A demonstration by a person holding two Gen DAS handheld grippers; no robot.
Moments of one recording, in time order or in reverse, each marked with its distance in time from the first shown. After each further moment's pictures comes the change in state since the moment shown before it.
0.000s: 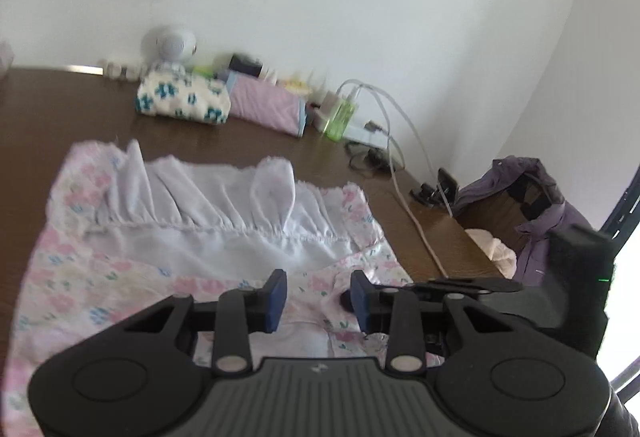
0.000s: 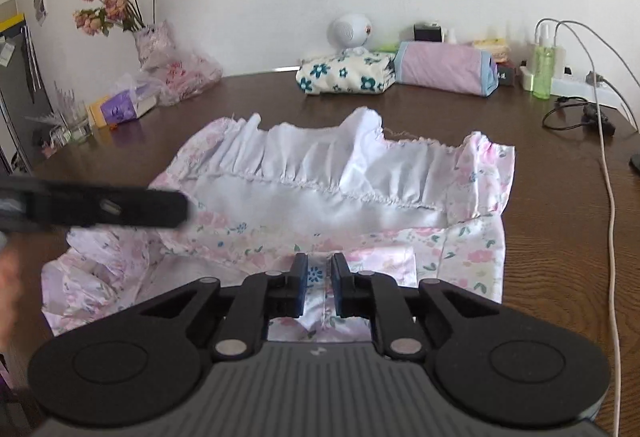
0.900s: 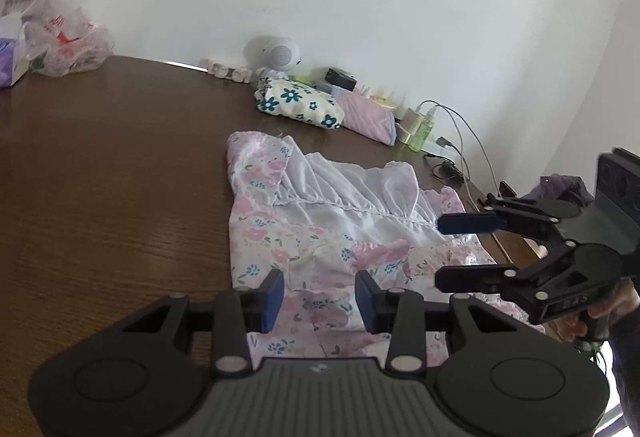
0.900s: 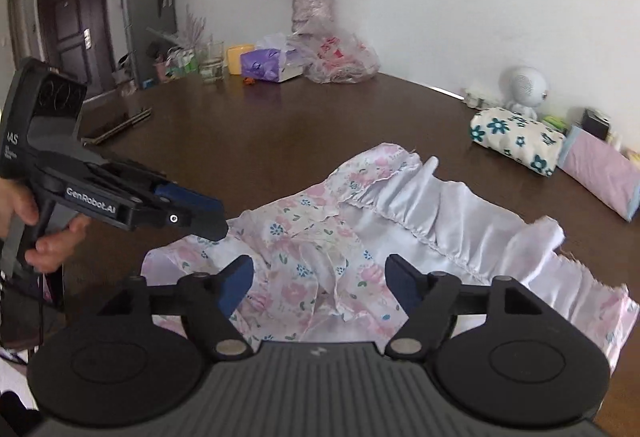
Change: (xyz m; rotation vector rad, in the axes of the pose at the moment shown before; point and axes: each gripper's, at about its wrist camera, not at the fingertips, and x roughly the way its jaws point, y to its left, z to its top) left arm -0.061 0.097 -0.026 -0.090 0.045 0.105; right arm 0.012 0.104 0.054 -0.392 0.059 0.324
